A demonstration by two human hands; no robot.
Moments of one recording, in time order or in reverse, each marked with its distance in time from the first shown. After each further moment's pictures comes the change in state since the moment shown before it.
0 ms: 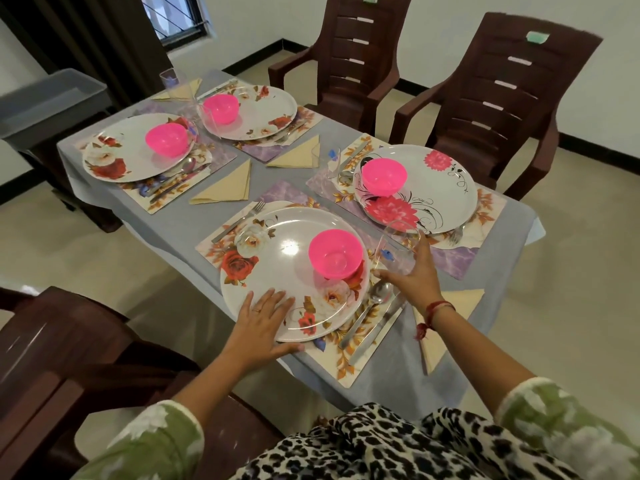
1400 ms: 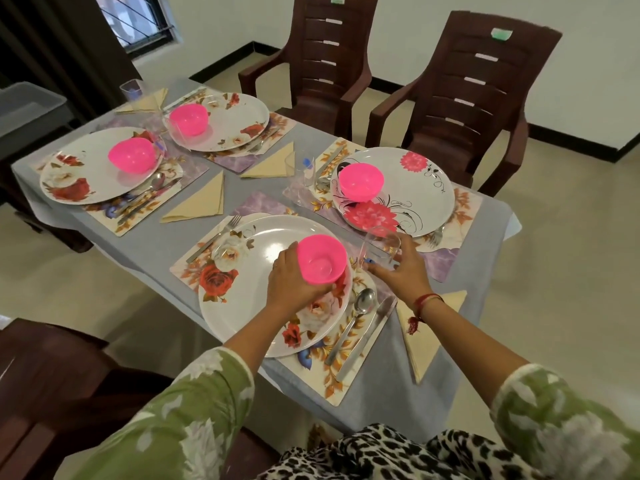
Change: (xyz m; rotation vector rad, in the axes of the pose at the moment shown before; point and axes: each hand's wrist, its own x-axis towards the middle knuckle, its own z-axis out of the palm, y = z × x) left_hand 0.132 0.064 -0.047 -0.522 0.261 -0.260; right_hand 0.022 -0.008 -0.012 0.001 0.037 -0.106
